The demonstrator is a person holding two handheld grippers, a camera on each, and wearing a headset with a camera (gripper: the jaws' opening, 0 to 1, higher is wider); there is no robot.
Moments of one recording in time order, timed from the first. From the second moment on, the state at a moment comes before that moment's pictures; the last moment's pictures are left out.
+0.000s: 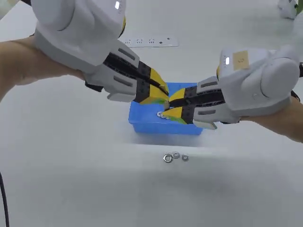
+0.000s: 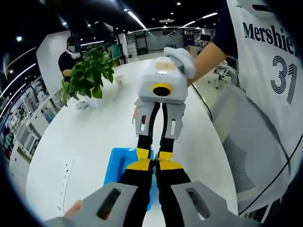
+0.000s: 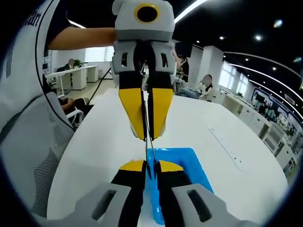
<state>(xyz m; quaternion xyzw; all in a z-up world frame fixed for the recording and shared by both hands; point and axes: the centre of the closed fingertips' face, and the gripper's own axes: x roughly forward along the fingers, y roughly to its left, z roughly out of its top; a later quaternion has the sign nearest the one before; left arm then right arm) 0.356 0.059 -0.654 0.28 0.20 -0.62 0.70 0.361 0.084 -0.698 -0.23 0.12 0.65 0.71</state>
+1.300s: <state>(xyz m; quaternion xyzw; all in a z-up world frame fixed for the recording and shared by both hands) 0.295 0.057 -0.692 0.20 0.21 -0.60 0.75 0.299 0.082 -0.746 -0.24 0.16 0.67 0.68</state>
